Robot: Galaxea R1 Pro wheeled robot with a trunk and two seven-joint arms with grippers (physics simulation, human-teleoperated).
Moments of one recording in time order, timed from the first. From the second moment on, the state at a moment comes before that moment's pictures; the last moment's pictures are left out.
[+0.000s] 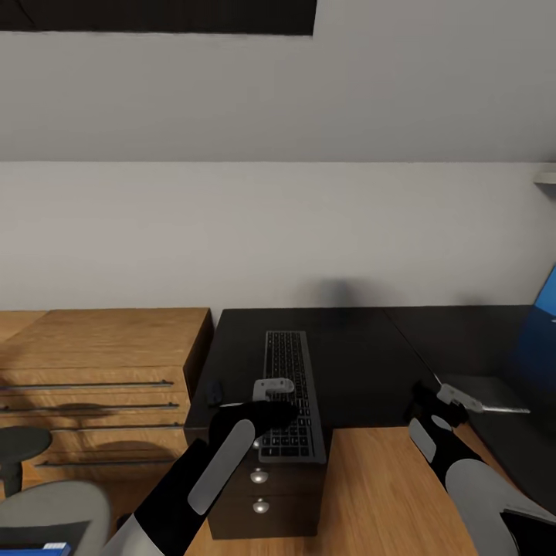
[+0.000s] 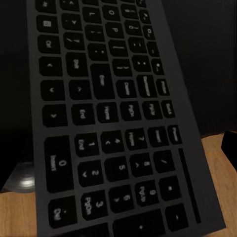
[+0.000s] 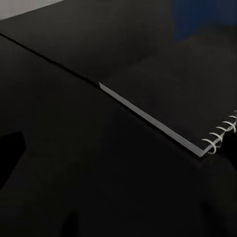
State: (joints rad) left arm -0.51 -0.11 -0.56 -1.31 0.81 0.73 0.60; right arm -0.77 -0.12 -0.20 -0.34 -0.23 -0.30 -0.39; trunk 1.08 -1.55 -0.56
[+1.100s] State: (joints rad) left arm -0.51 -0.12 -0.57 -1.32 0.81 0.73 0.60; right arm -0.72 -0.12 -0.21 -0.67 -0.26 0.09 -0.39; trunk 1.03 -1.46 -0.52
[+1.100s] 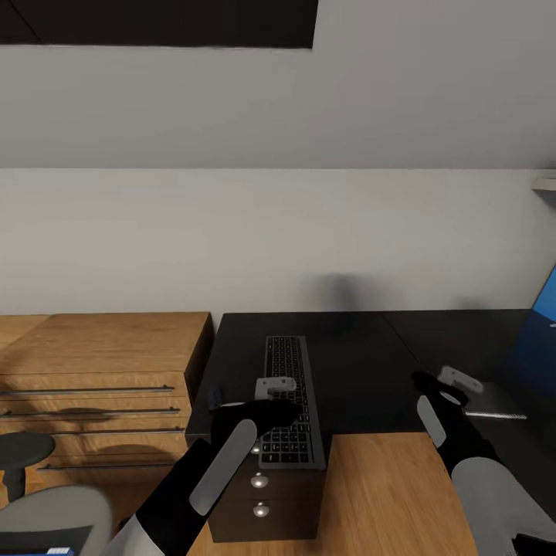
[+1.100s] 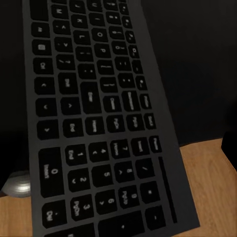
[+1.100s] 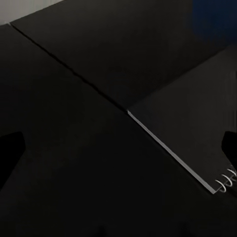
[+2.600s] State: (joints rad) left arm -0.51 -0.12 -0.57 -1.32 0.81 0.73 0.59; right arm -0.66 -0.23 -0.26 -0.71 -0.21 0.14 -0.40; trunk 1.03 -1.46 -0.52
